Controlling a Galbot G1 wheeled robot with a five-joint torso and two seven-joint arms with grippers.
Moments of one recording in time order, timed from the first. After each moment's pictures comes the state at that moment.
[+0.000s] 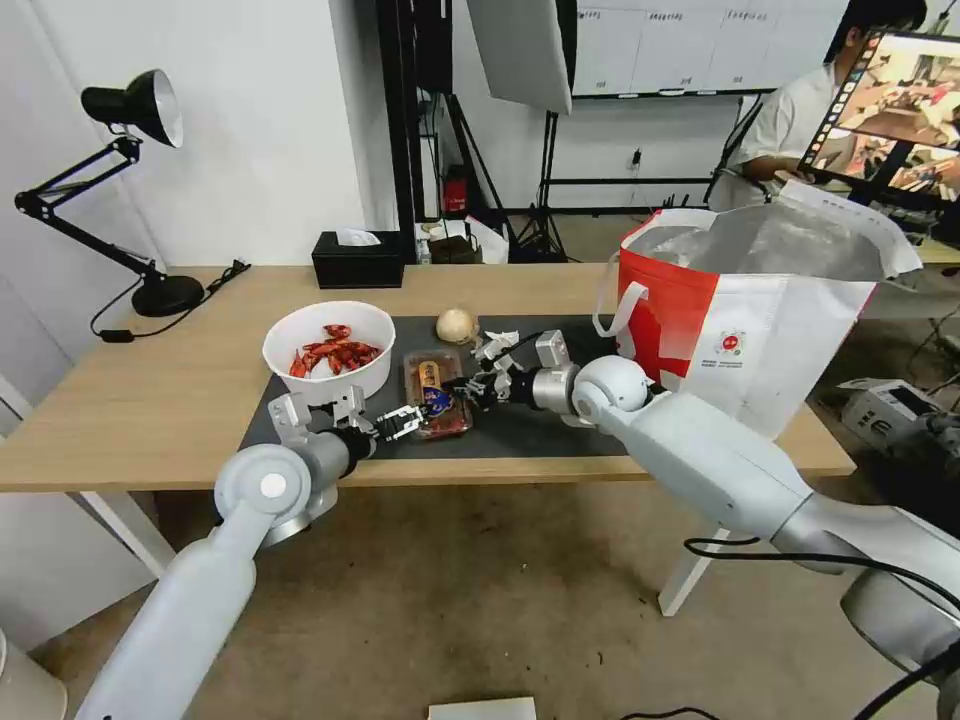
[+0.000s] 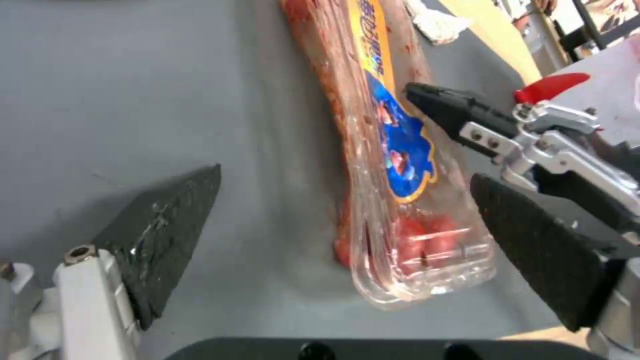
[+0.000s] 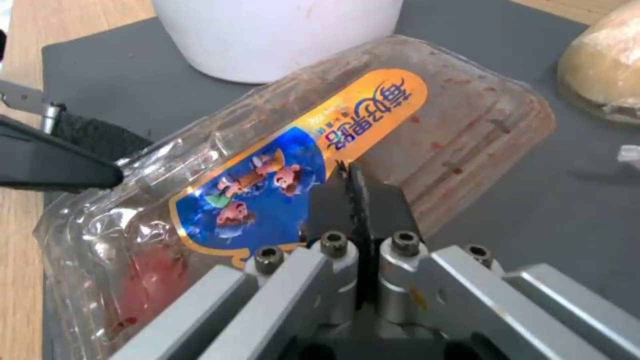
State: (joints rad) left arm 0.92 -1.07 -0.28 -1.87 -1.45 0.64 -0.48; right arm -0.20 1.08 -0.52 1.24 0.84 -0.33 -0.47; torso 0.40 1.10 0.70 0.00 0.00
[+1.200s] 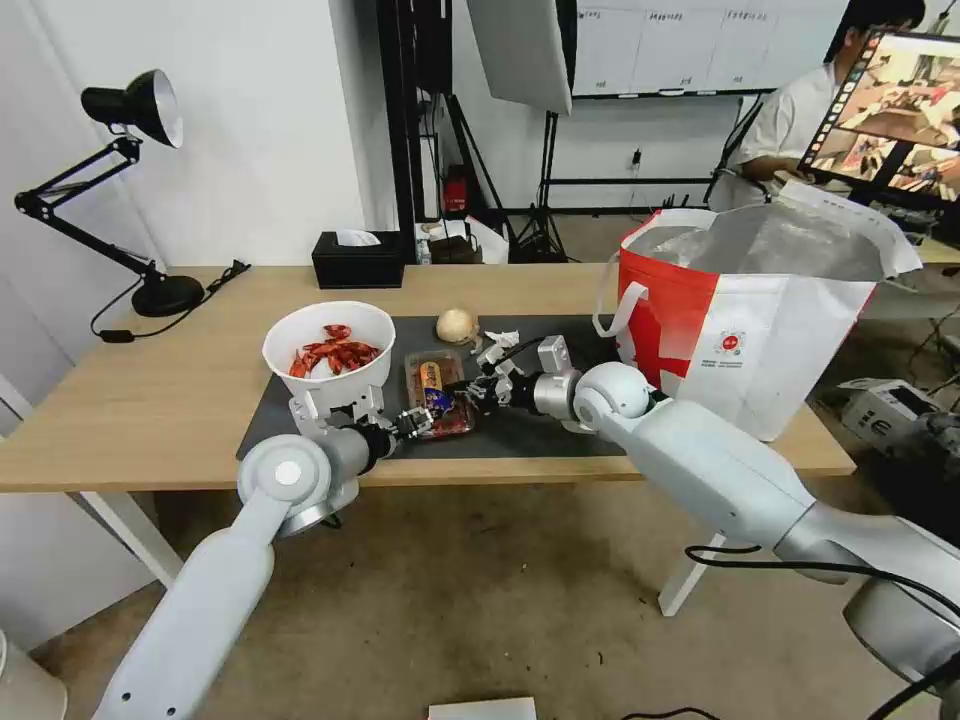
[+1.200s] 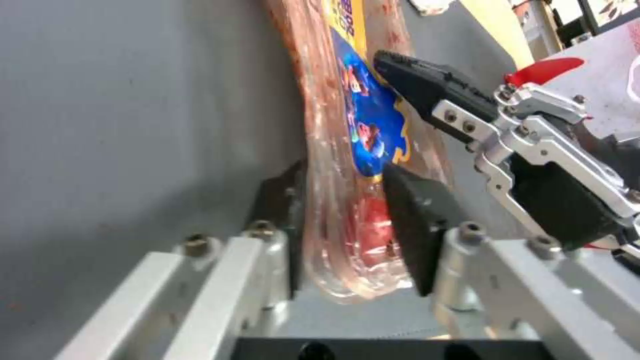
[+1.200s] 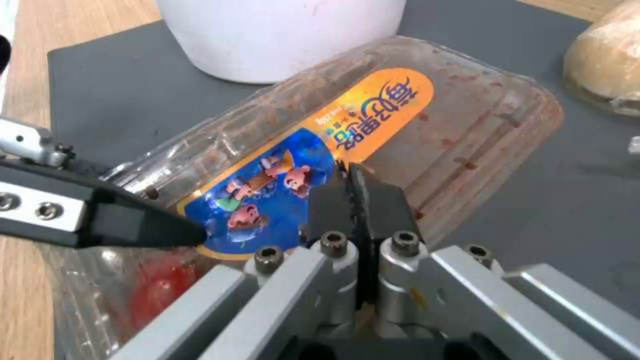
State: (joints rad) left arm 0.88 -1.10 -0.23 -1.86 -1.51 0.64 -0.57; right arm -0.23 1.08 -0.50 1.26 0.83 -0.33 -0.46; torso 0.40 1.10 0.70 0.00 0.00
